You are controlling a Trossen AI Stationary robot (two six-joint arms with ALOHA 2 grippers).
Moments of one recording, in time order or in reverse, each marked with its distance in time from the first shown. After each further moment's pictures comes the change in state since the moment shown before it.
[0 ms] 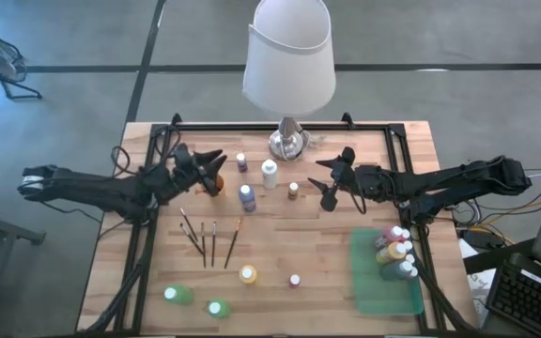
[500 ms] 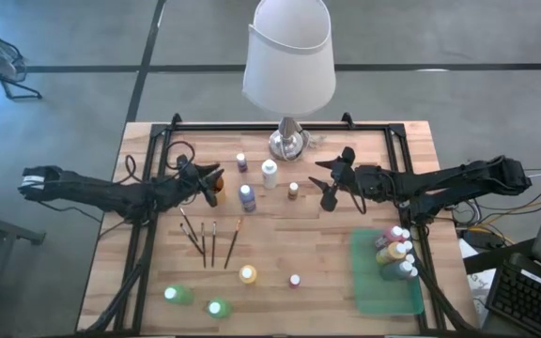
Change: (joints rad) left arm 0.000 0.006 -0.208 -0.002 -0.038 0.044; right arm 0.000 0.000 0.000 0.000 0.000 0.000
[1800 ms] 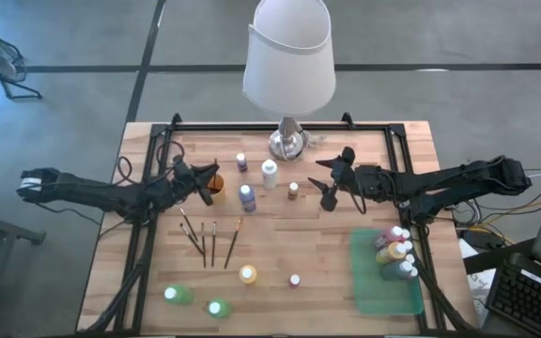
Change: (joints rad) left arm -0.002 -0.072 -0.070 0.085 0.000 -0.019; right arm 0.000 0.000 0.000 0.000 0.000 0.000
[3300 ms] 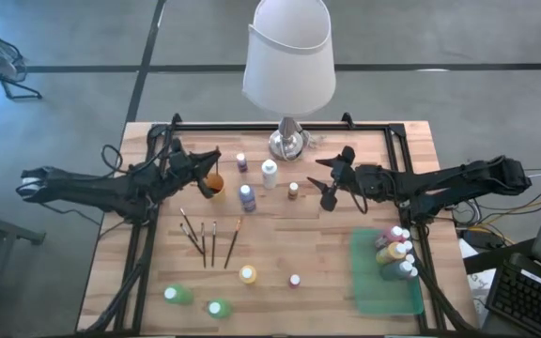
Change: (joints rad) left arm -0.013 -0.022 0.276 -0.111 0.070 0.261; right arm 0.000 -0.001 0.008 0.010 0.000 -0.014
